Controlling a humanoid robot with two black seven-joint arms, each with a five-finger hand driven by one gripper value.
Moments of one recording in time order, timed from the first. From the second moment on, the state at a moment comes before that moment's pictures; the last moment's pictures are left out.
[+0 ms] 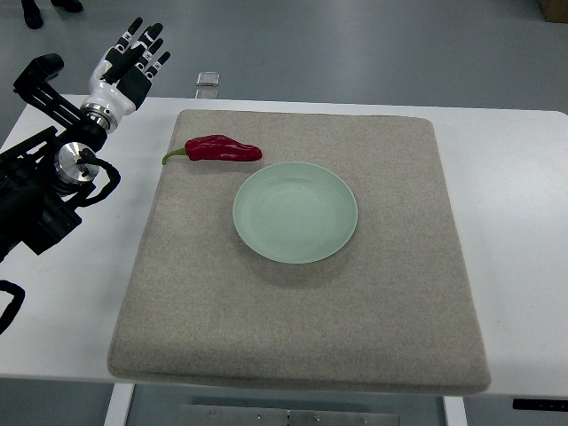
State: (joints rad) left arm -1.01 0.24 -0.40 -0.36 -0.44 -0.34 -0.31; right arm 0.00 0.00 0.00 0.09 -0.13 0.18 0.05
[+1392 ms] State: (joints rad) left arm -1.01 0.23 -0.40 -0.35 -0.44 -0.34 -0.32; right arm 0.00 0.00 0.00 0.09 -0.13 0.18 0.05
